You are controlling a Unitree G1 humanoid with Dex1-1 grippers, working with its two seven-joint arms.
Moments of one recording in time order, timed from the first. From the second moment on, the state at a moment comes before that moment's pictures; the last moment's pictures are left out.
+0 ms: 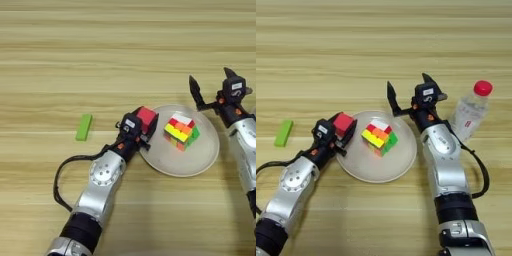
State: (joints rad) left arm -0.14 -0.03 -0.22 0.43 0.00 -0.35 -0.26; right arm -0.28 -0.15 -0.06 0.26 0.12 -0.21 0.27
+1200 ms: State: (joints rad) left arm -0.16 -0.02 -0.19 0.40 0.03 -0.35 -0.24; right arm -0.29 -0.14 -0.06 0.27 0.12 -0.21 0.26
